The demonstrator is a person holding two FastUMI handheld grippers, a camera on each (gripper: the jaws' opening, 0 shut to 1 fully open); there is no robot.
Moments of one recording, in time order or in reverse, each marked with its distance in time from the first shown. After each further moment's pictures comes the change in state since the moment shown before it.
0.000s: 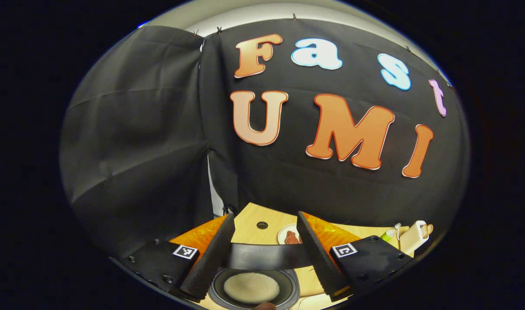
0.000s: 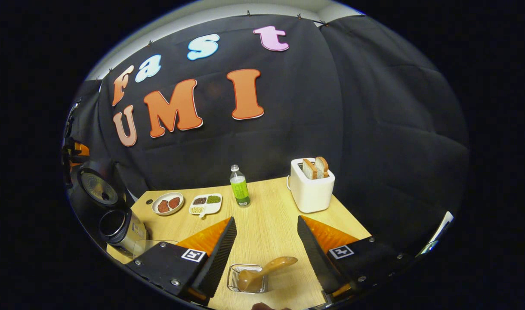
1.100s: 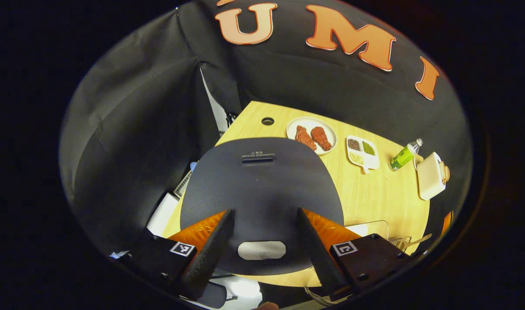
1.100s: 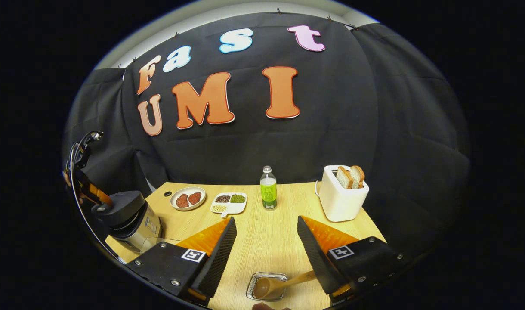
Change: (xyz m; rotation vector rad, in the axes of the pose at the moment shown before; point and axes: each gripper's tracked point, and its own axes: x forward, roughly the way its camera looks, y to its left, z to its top) left arm -0.044 0.002 -0.223 0.079 0.655 0.060; right arm 0.030 0.065 -0.006 -0.090 0.017 0.159
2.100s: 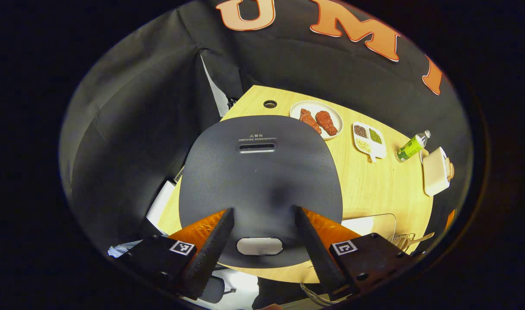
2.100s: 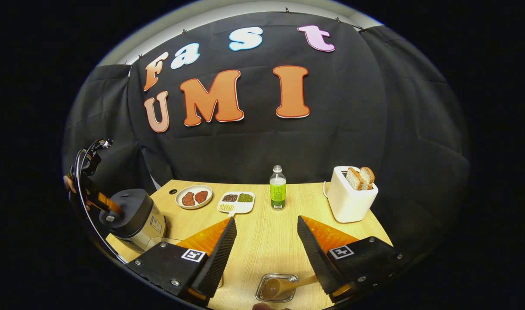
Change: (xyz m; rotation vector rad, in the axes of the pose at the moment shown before) left arm 0.015 -0.002 -0.012 -0.021 -0.010 0.018; right arm 0.004 0.026 0.007 -0.024 -0.014 0.048
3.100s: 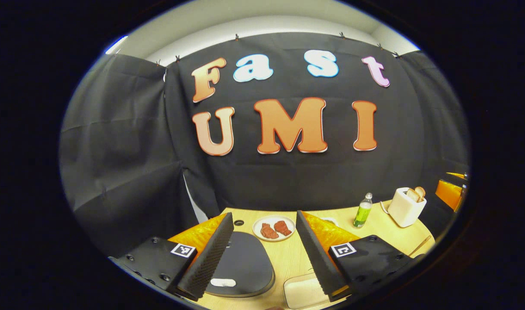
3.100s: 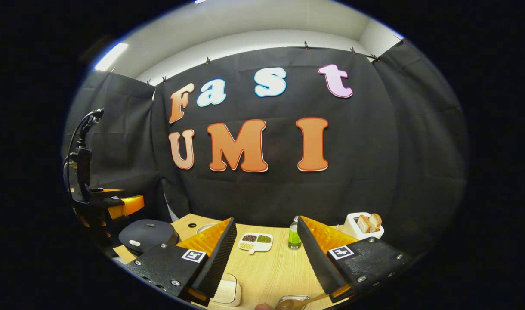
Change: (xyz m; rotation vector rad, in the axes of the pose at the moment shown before) left arm -0.192 -0.098 0.086 0.174 -0.919 -0.159; right arm -0.050 0.050 0.110 -0.046 -0.324 0.083
